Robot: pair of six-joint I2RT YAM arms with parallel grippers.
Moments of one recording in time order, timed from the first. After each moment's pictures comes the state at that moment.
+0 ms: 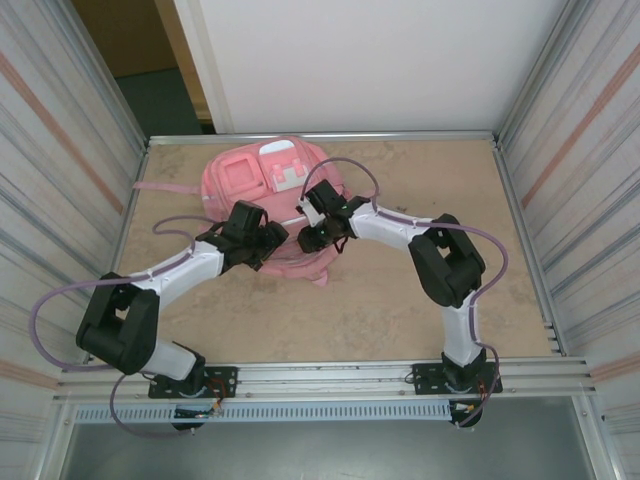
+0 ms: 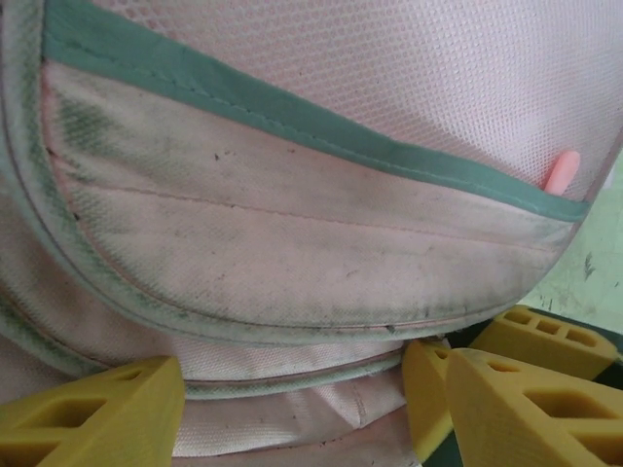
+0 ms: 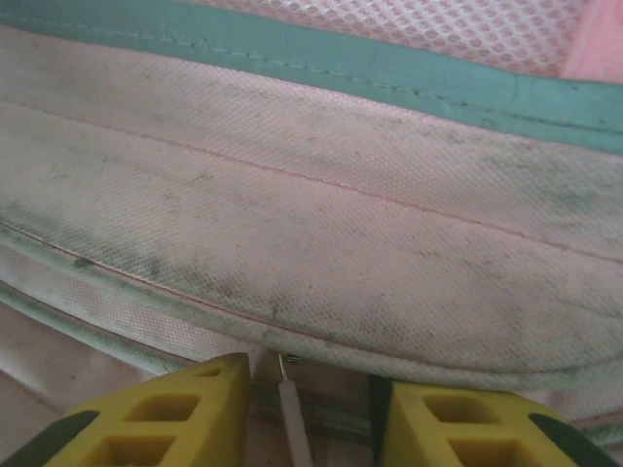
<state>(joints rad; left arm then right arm) -0.47 1.44 0.83 -0.29 0.08 -1.17 0.74 2.02 1.45 -0.50 -0.16 0.18</state>
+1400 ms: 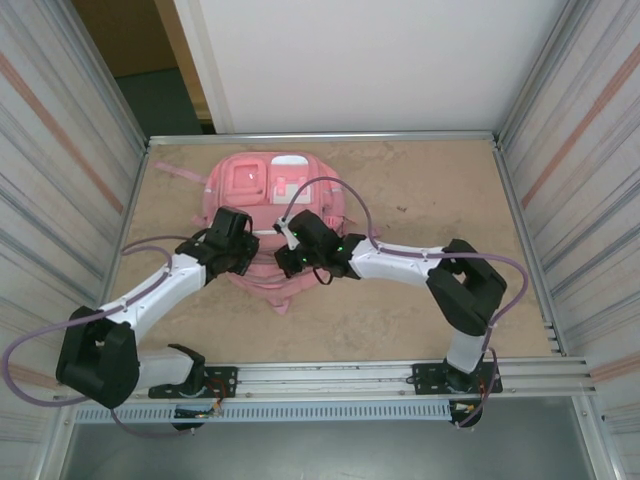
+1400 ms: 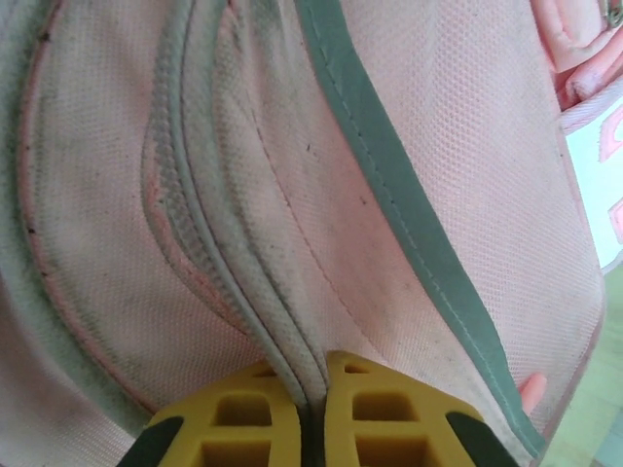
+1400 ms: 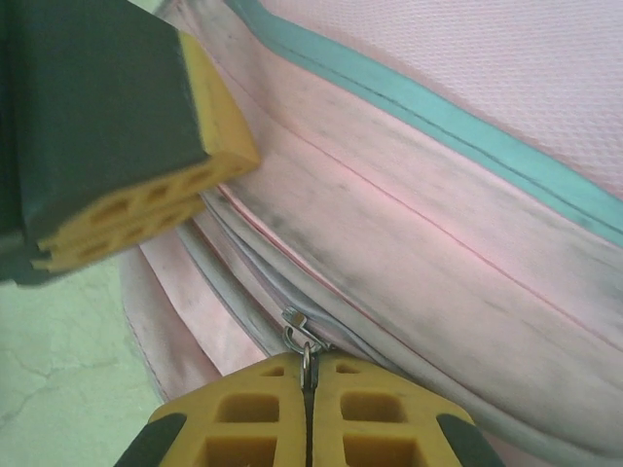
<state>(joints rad) -0.42 1.24 0.77 -0.45 -0.07 -1.37 0.94 1.77 1.15 -0.09 -0.10 0.35</state>
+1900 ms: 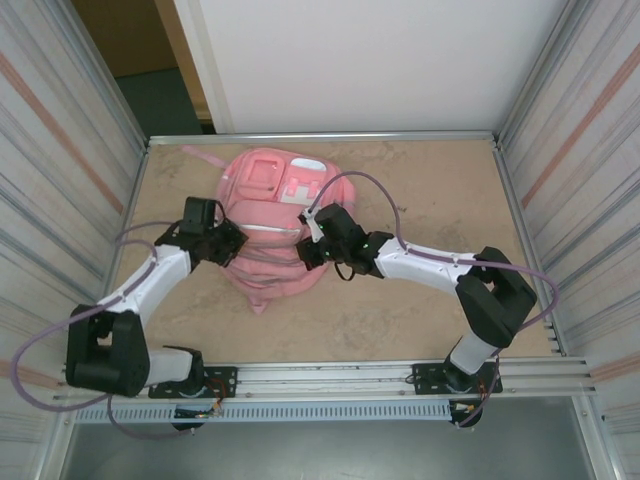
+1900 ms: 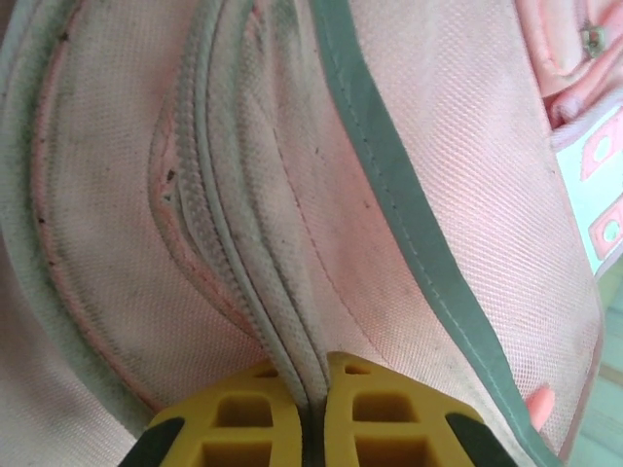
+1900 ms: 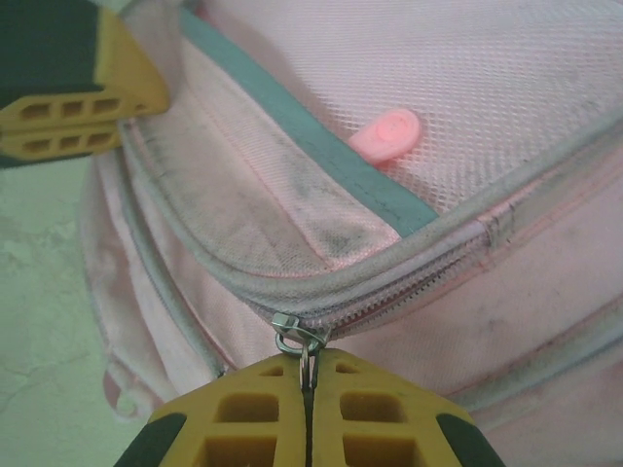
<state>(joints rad) -0.15 1.34 0.84 -0.45 0.30 -1.01 0.86 1.64 1.05 -0.09 -0.10 0.37</state>
